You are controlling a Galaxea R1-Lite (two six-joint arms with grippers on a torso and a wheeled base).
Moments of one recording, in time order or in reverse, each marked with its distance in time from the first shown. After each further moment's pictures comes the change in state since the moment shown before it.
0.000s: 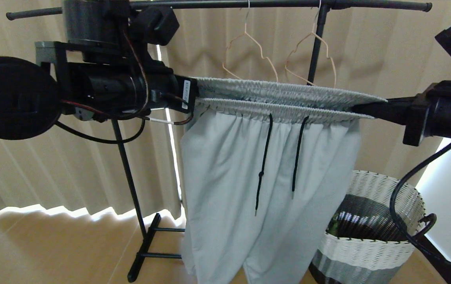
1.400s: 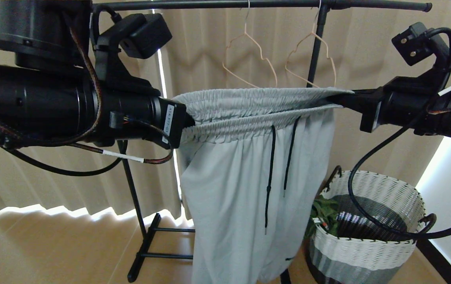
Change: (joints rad) left arm -0.100 -0.198 0.122 0.247 -0.139 -0.057; right arm 0.021 0.168 -0.019 -0.258 -0.049 -0.023
